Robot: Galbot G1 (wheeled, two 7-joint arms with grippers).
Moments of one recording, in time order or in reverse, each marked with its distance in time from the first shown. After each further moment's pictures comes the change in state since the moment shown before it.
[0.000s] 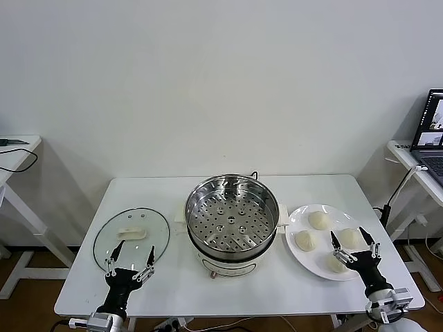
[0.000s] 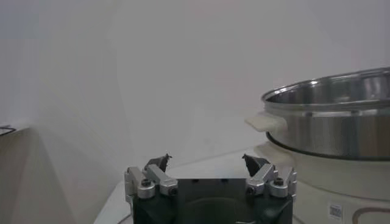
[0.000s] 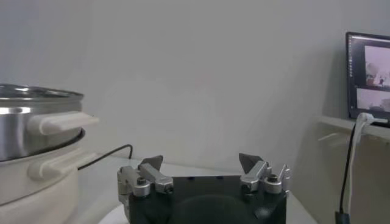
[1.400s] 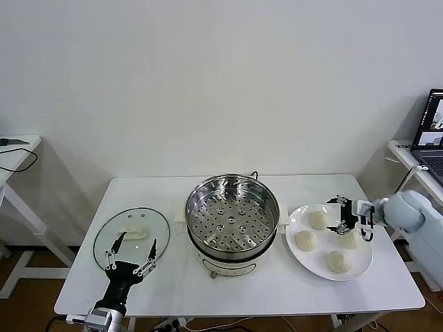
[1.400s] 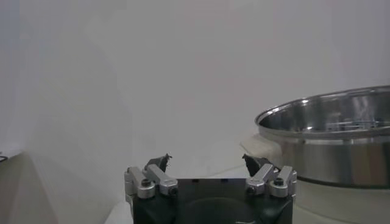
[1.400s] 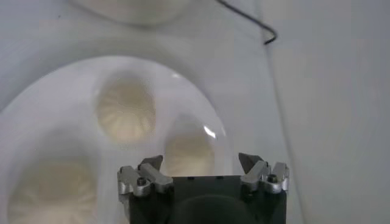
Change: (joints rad) left arm 0.006 0.025 0.017 -0.065 0.005 0.008 0.001; right arm 1.181 -0.546 -1.114 -0.457 -0.586 -0.279 -0.757
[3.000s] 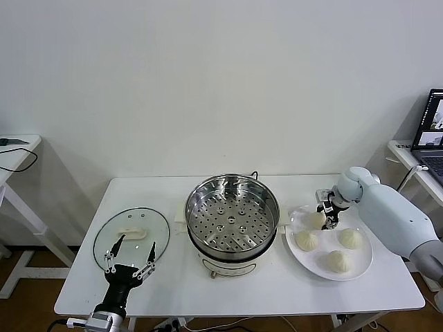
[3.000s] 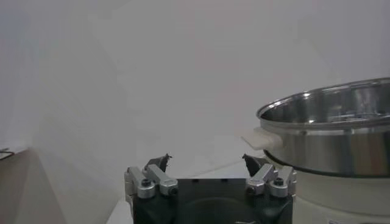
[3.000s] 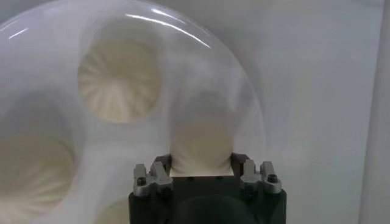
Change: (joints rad) left arm 0.016 -0.015 -0.005 0.006 0.025 -0.013 -0.006; right arm 0.183 0.266 -0.179 -0.353 -0.205 0.031 -0.117
